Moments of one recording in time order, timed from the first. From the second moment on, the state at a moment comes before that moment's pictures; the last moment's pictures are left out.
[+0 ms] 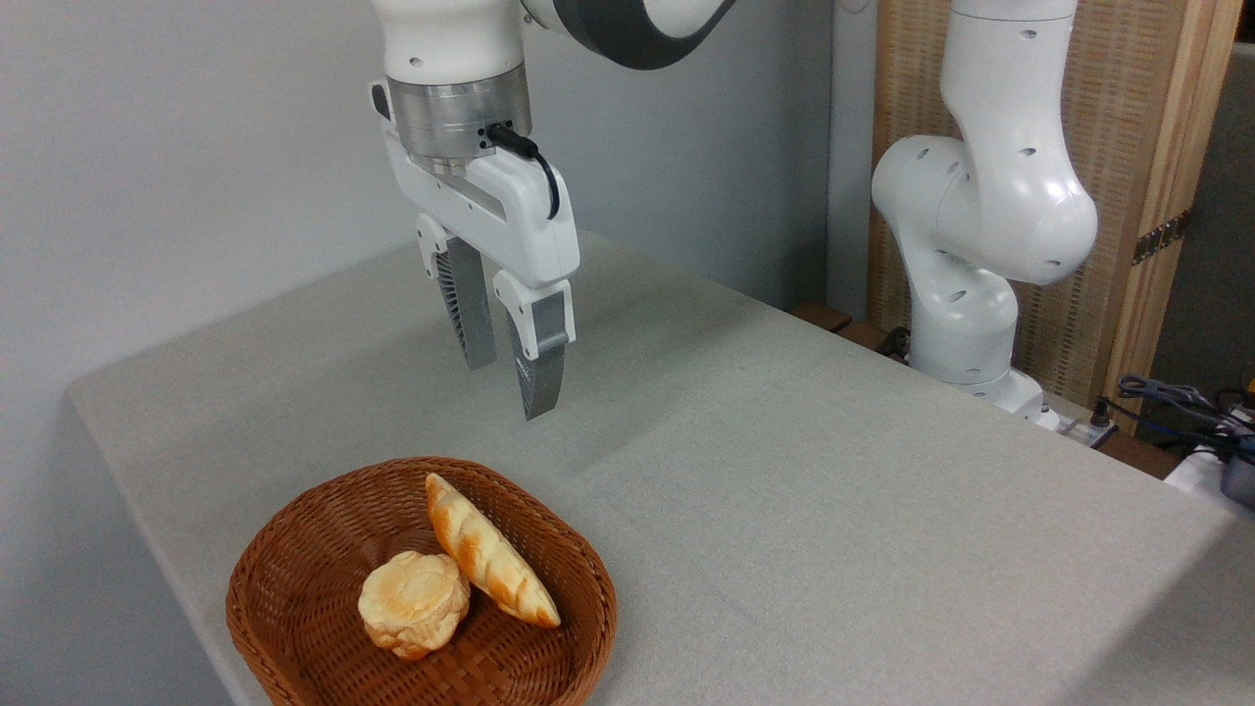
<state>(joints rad) -0.18 -0.09 0.08 -1.85 -0.06 1.80 0.74</state>
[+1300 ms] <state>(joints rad) -0.17 0.03 0.14 -1.91 -0.06 2.19 0.74</state>
